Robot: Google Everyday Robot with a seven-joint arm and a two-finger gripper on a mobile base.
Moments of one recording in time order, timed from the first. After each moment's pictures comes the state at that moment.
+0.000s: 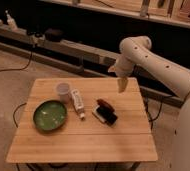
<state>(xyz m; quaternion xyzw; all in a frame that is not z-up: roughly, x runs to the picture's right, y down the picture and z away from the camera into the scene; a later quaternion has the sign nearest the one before) 0.143 -0.038 0.797 -0.23 -0.13 -0.13 0.95</state>
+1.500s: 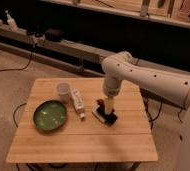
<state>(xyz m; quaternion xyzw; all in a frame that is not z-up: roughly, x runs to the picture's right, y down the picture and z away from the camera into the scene) 0.089 0.072 0.766 -0.34 -0.03 0.06 0.94</state>
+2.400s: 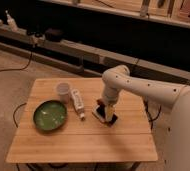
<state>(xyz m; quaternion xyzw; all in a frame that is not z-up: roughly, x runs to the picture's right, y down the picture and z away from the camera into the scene) 0.087 0.130 0.832 -0.36 -0.07 -0.01 0.93</state>
